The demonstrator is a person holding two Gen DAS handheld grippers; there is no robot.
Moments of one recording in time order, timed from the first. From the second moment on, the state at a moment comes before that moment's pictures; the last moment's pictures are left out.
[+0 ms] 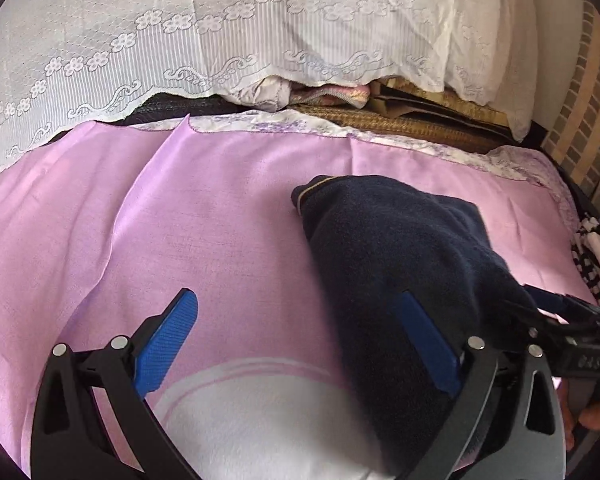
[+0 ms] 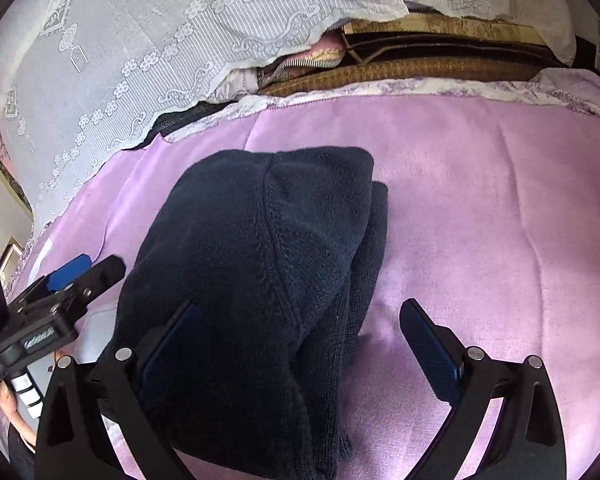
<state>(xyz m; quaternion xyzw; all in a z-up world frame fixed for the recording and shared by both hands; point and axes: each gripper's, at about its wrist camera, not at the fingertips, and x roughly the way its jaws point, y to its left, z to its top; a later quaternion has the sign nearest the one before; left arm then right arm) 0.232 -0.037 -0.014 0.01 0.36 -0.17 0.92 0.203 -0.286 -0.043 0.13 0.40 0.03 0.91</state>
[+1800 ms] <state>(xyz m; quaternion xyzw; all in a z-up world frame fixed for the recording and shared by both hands) 0.240 -0.093 -0.043 -0.06 0.41 -0.27 0.87 0.244 -0.330 -0.053 0.27 0.37 0.16 0.88</state>
